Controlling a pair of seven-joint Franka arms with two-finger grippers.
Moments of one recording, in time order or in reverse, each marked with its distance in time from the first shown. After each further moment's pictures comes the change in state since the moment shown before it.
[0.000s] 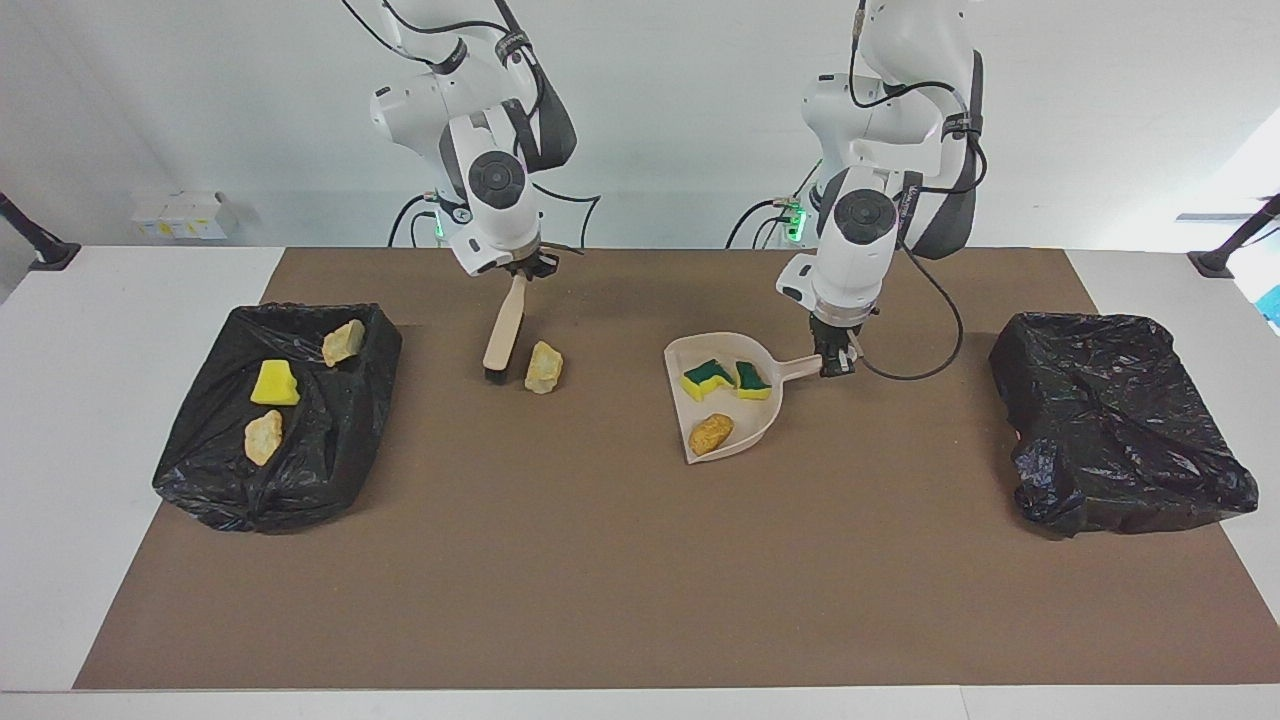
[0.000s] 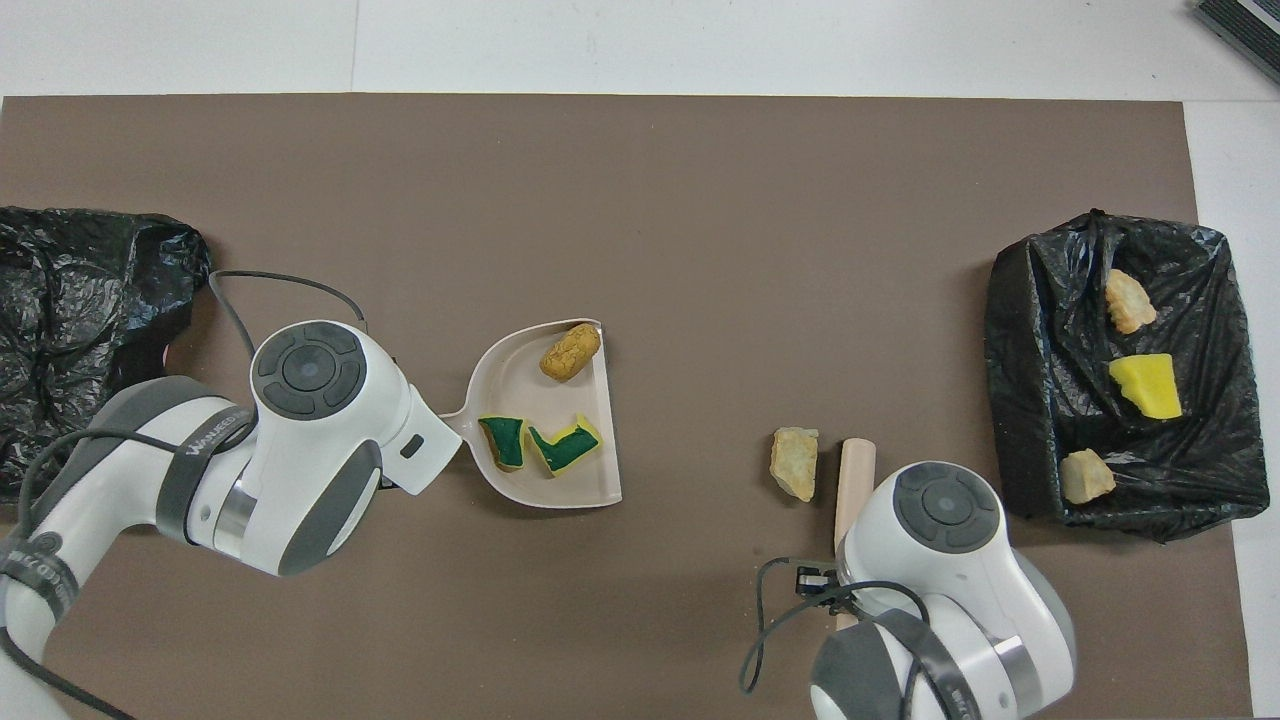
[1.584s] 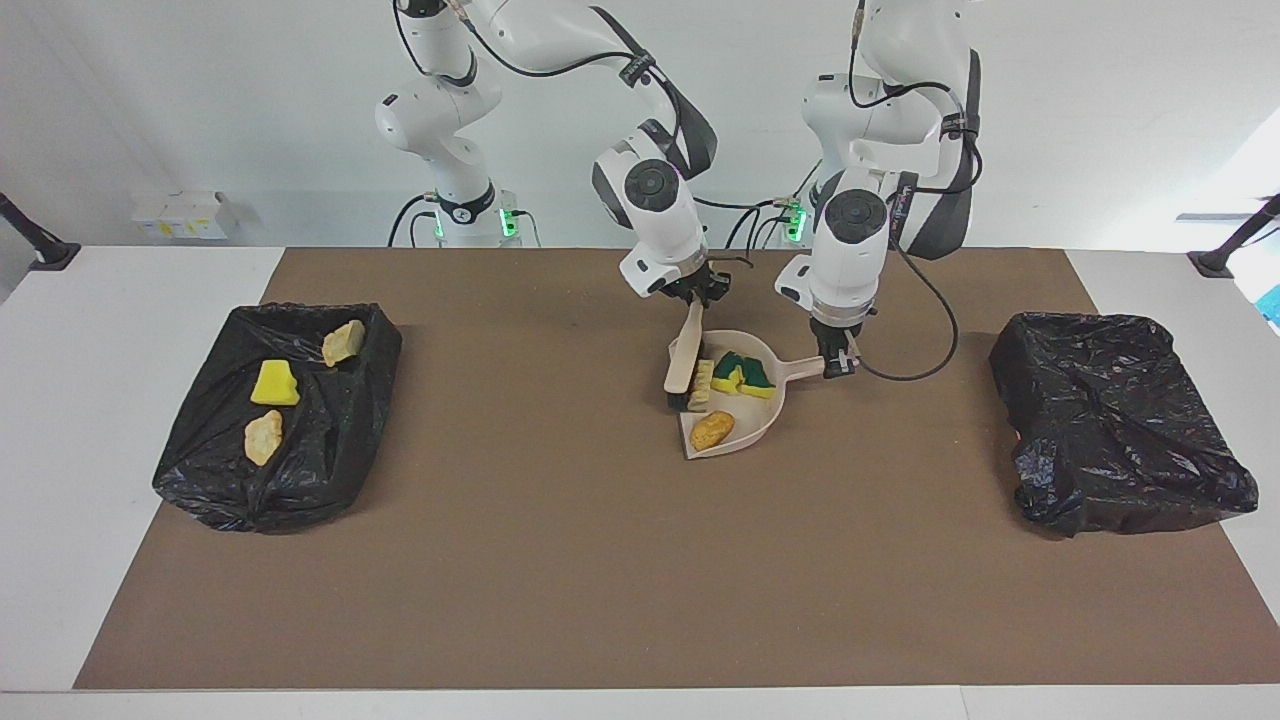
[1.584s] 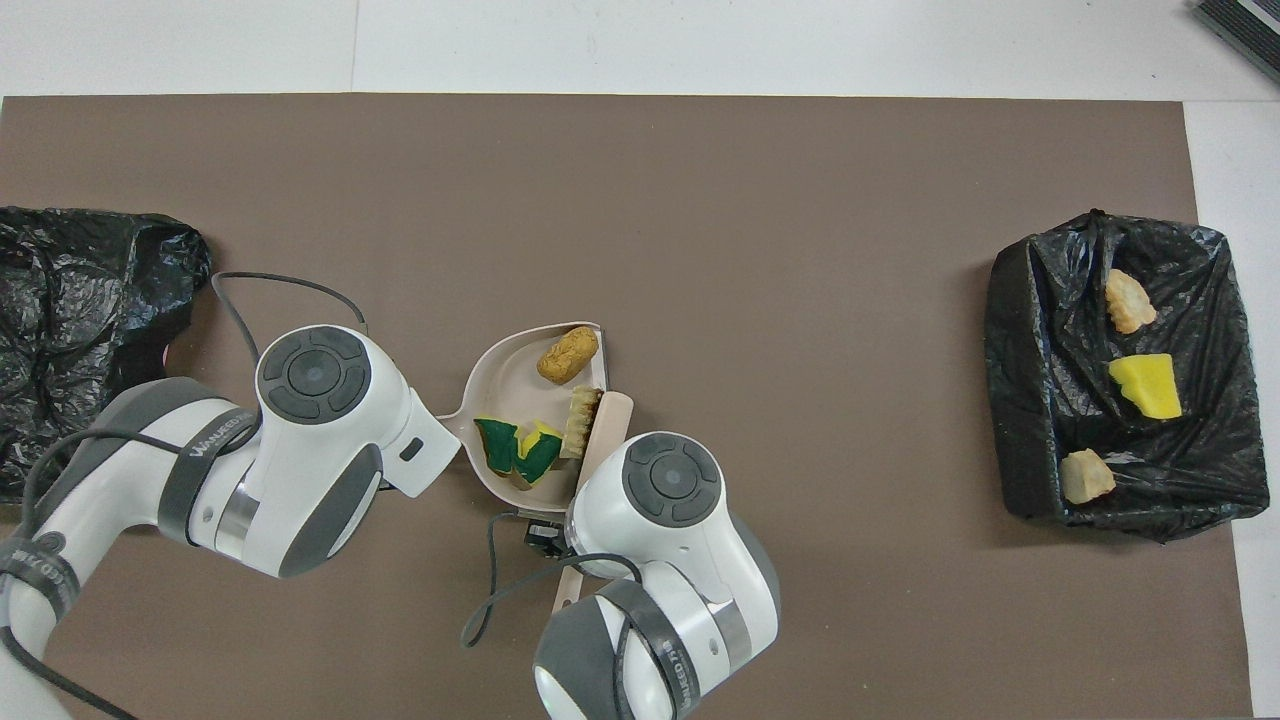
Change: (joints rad) left arm 0.001 0.000 0.002 -0.011 0.014 0.005 0.000; right arm 0.311 0.394 -0.005 0.474 0.371 0.178 0.162
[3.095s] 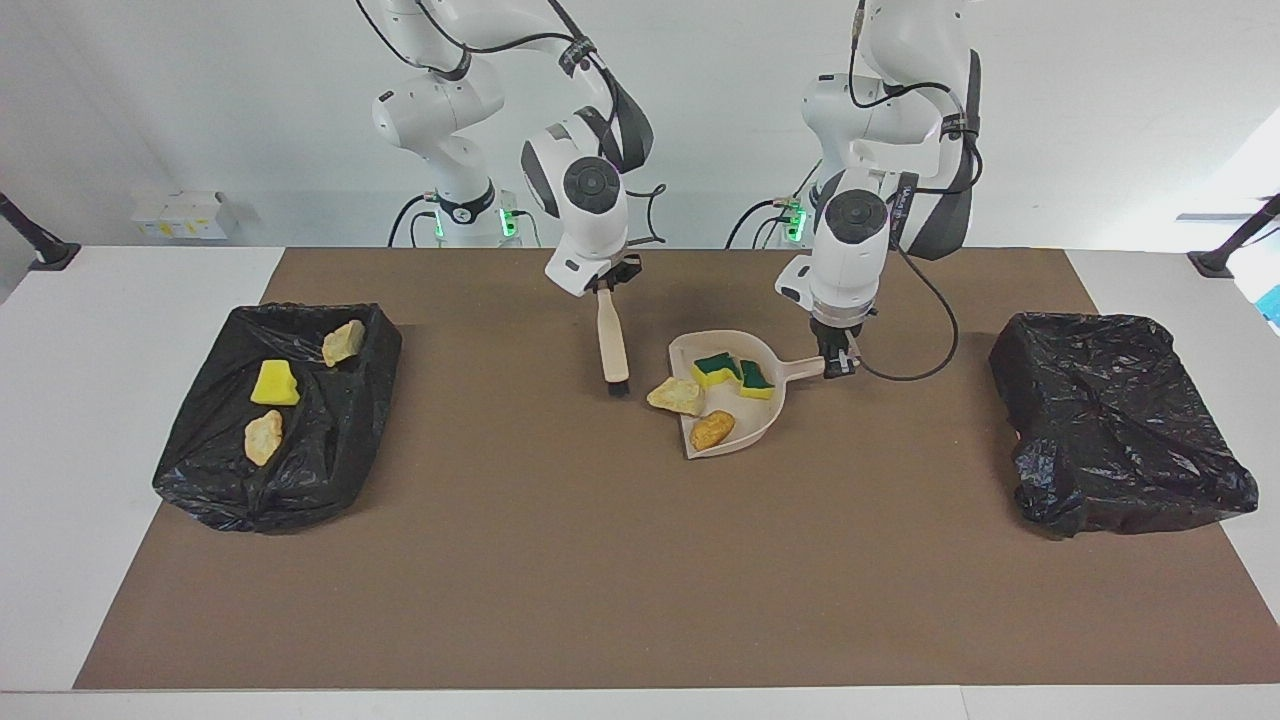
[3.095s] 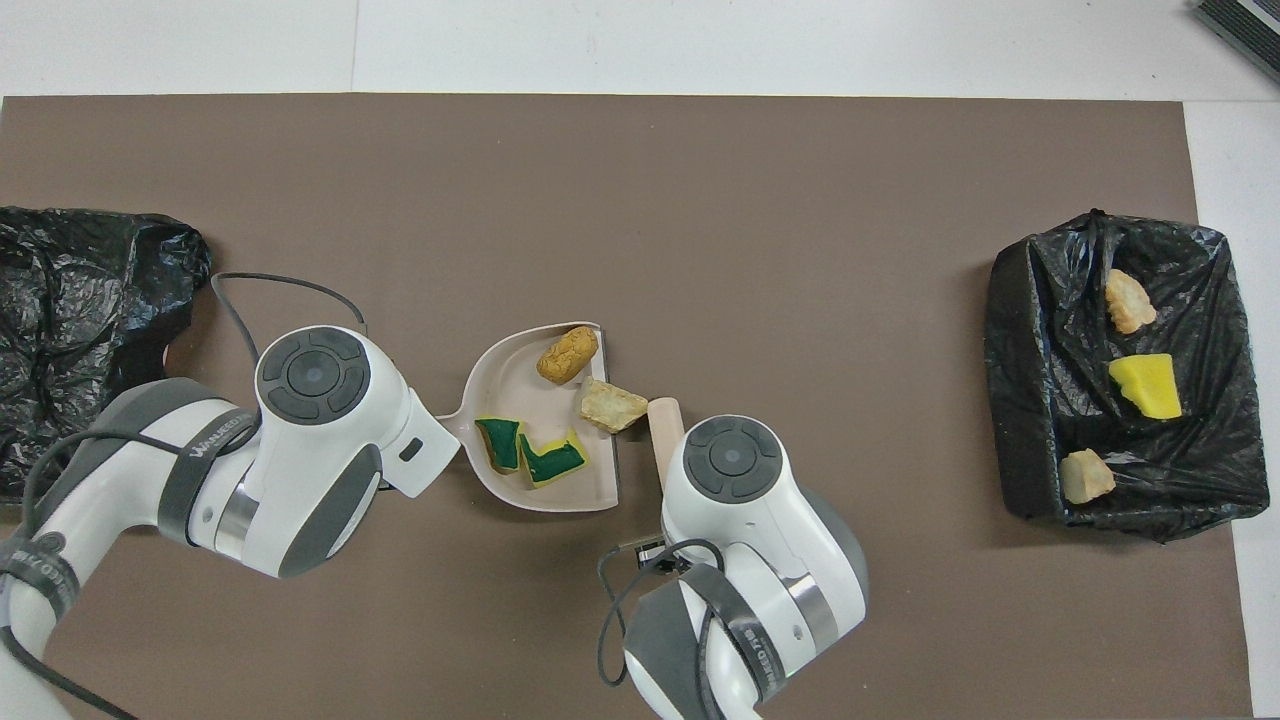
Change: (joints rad) left arm 0.001 0.000 0.001 -0.003 0.000 0.004 0.000; right arm -0.099 -0.065 0.011 -0.101 -0.249 -0.133 -0.381
